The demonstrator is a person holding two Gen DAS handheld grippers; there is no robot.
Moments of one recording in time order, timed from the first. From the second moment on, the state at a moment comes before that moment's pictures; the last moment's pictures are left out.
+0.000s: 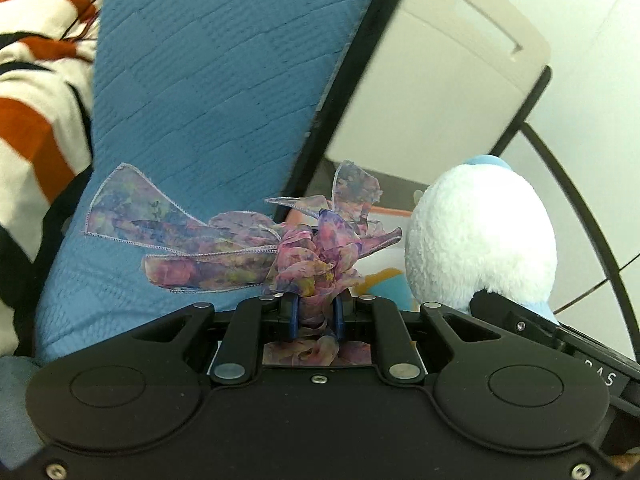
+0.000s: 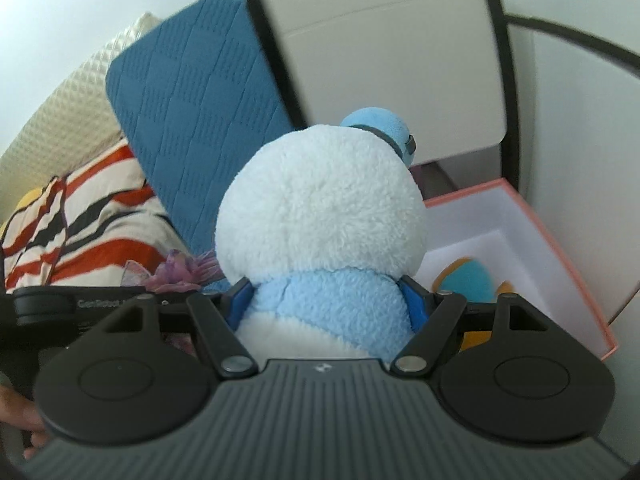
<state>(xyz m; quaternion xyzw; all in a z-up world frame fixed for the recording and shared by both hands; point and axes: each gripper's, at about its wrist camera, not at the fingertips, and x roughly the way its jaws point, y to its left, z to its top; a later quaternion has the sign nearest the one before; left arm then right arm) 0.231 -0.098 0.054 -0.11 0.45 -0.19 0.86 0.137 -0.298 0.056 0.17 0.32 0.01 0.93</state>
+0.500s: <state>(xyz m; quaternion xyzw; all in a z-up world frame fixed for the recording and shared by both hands) 0.231 -0.198 0.020 -0.10 0.49 -0.22 0.84 0.149 -0.381 0.031 0.18 0.34 -0.05 0.92</state>
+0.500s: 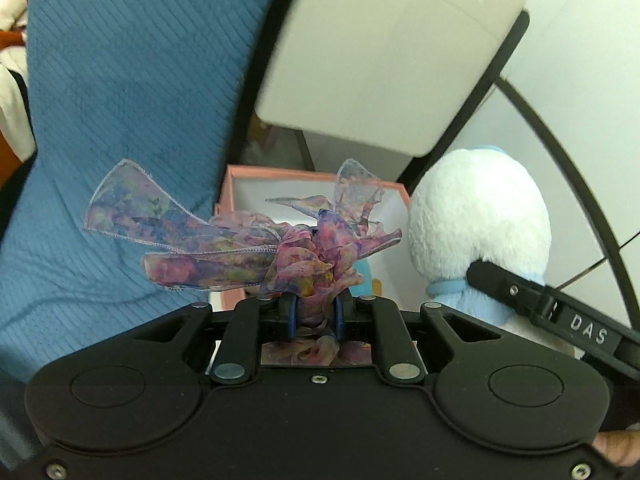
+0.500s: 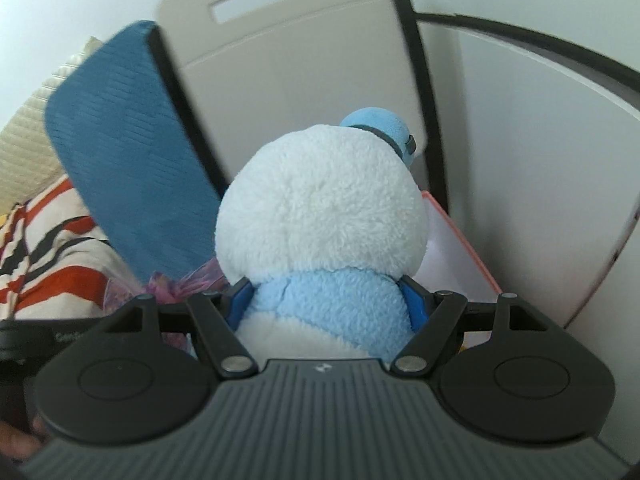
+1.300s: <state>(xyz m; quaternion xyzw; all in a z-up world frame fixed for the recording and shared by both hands) 0.251 -0.248 -0.070 -0.06 0.56 -0.20 0.80 0.189 -0.435 -0.061 0.20 0.41 -0.07 0.89</state>
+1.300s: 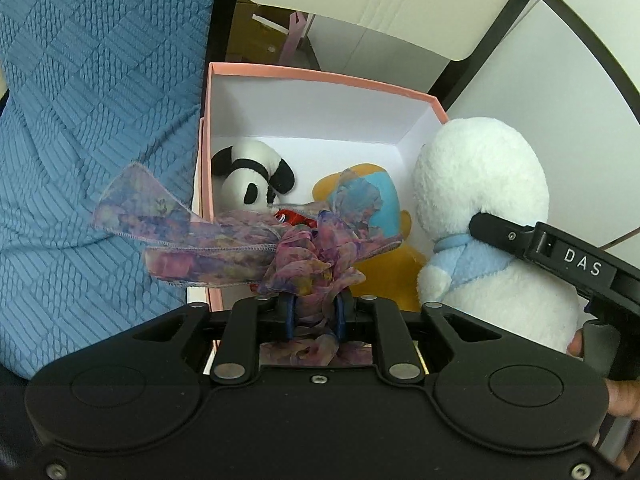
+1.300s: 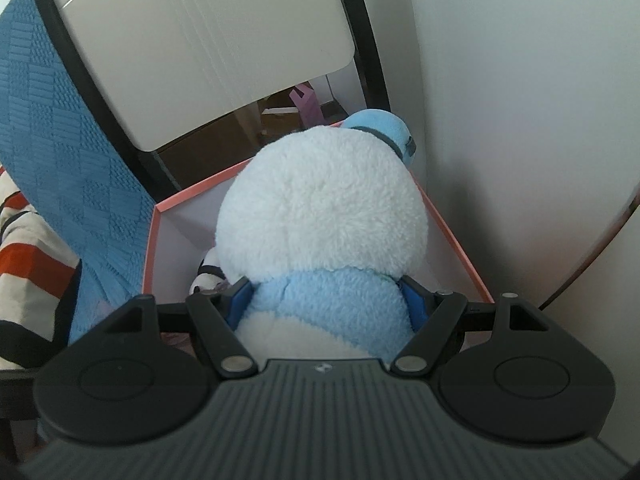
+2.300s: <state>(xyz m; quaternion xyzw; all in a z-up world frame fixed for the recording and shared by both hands) 0.180 -0.168 0.076 -0.05 0.44 -0.25 0.86 0.072 -0.374 0.077 0.20 0.32 -0.05 0.92</state>
